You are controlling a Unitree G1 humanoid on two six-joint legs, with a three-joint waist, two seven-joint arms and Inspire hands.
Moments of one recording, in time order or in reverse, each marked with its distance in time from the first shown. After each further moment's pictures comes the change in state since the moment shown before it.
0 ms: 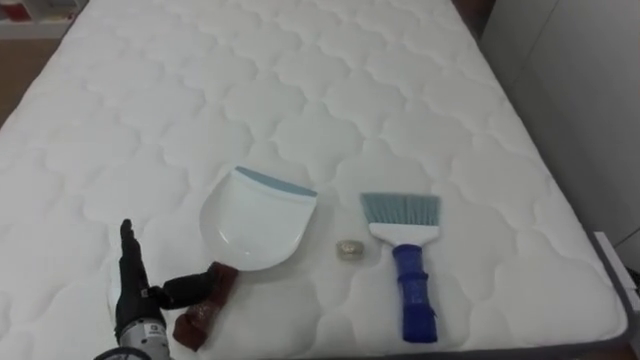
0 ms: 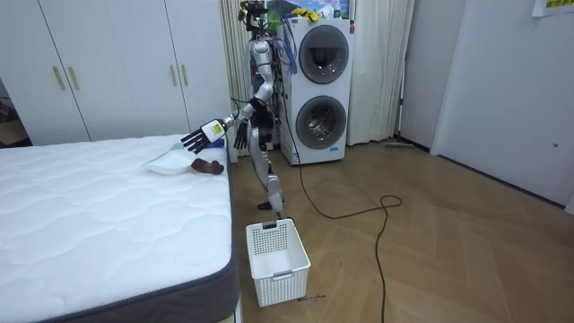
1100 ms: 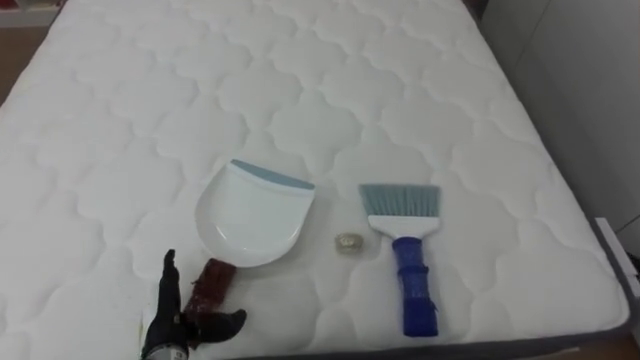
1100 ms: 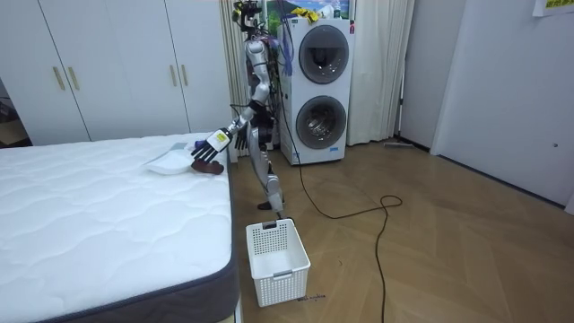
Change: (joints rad) left arm -0.015 -0.018 -0.065 0.189 0.110 0.007 -0.067; right arm -0.001 0.001 -0.007 0.002 0.012 -0.013 -0.023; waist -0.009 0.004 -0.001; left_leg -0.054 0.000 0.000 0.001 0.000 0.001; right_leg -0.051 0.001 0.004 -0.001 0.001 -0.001
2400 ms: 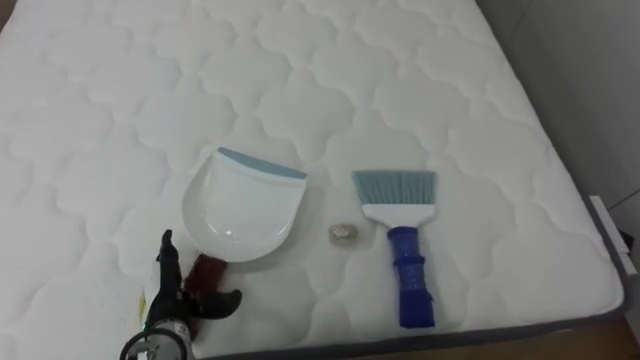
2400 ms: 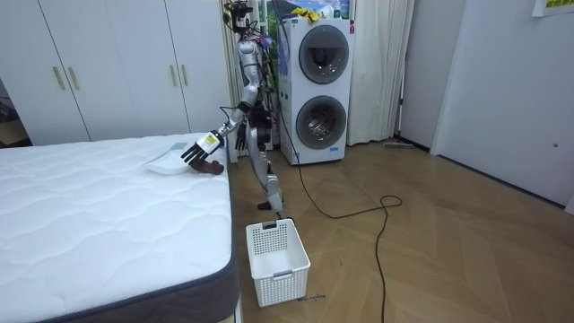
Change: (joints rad) left arm -0.137 0.012 -0.017 0.098 0.031 0.010 0.068; right arm -0.033 -0.008 0.041 0.030 0.054 0.001 -0.001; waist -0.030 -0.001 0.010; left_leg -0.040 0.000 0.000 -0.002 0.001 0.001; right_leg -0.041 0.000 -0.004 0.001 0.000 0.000
